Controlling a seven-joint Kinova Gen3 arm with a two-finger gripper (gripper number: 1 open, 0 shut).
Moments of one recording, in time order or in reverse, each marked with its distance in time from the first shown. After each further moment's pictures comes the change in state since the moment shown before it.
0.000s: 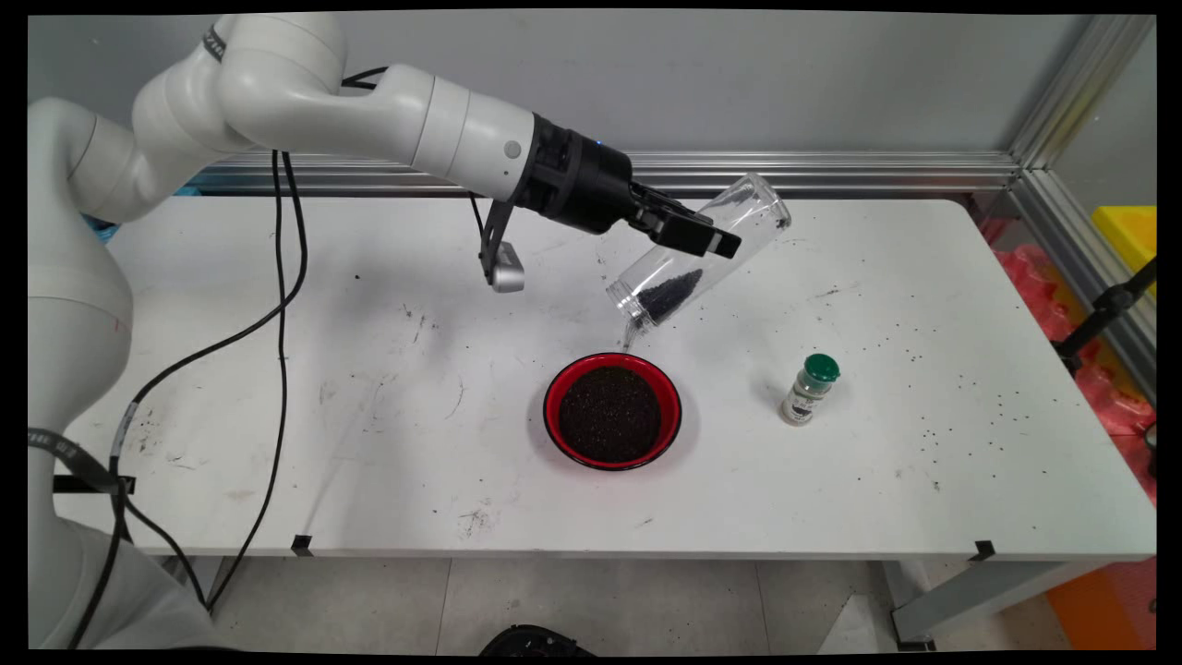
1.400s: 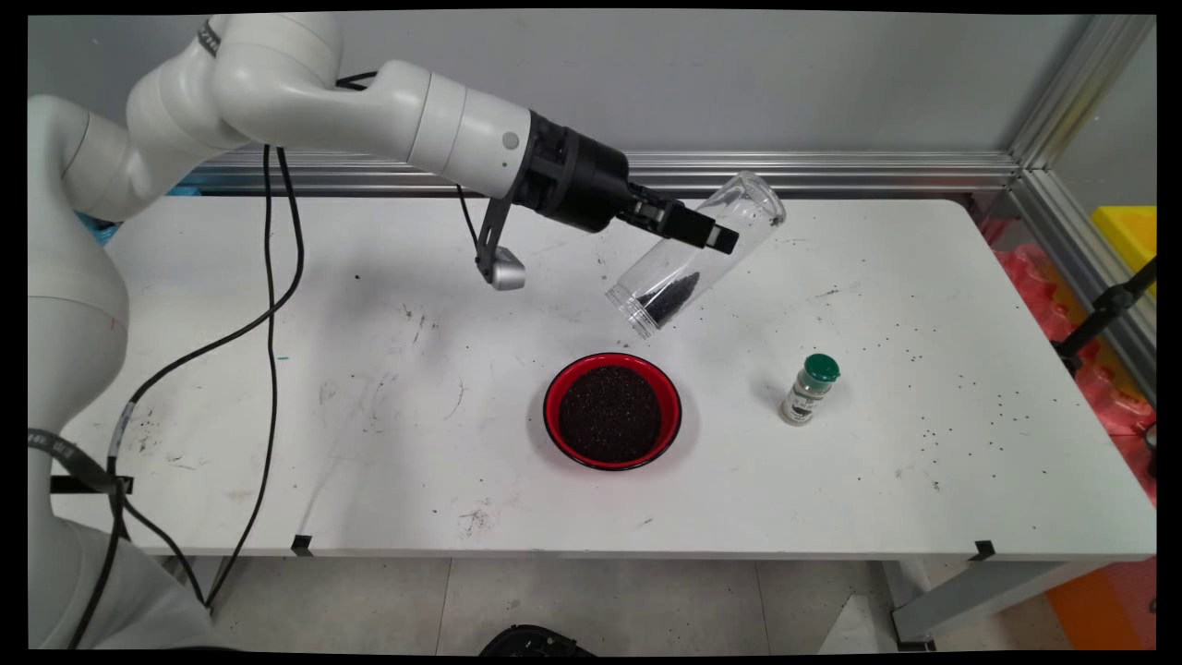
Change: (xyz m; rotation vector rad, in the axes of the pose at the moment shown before) arm -0.002 0.001 -0.003 -0.007 0.008 -0.139
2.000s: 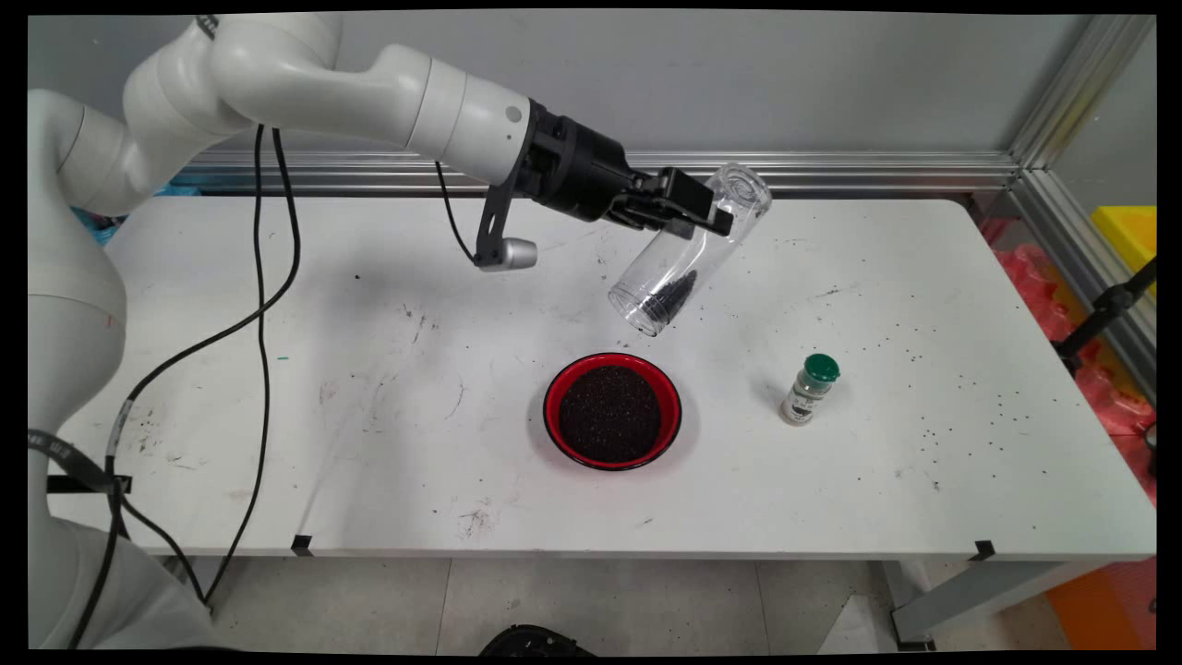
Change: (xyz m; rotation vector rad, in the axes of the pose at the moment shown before) arm -0.010 0.004 -0.003 -0.036 0.015 -0.300
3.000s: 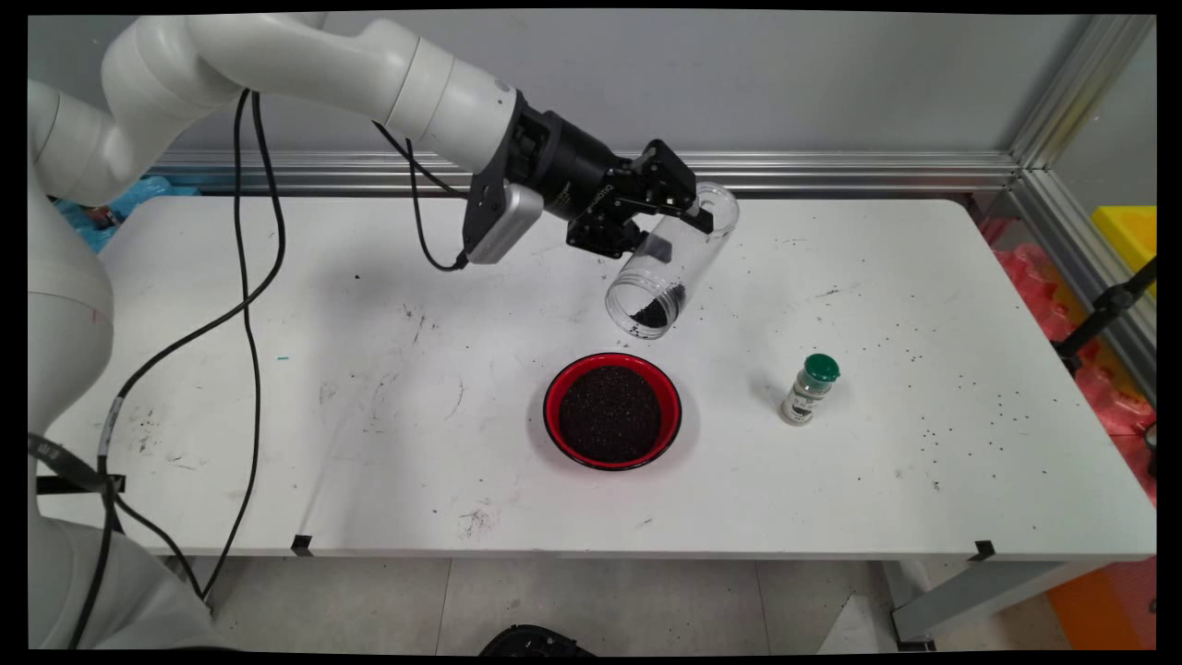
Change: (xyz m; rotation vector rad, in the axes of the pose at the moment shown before) arm -0.009 -0.001 -0.014 -0.053 0.086 -0.499
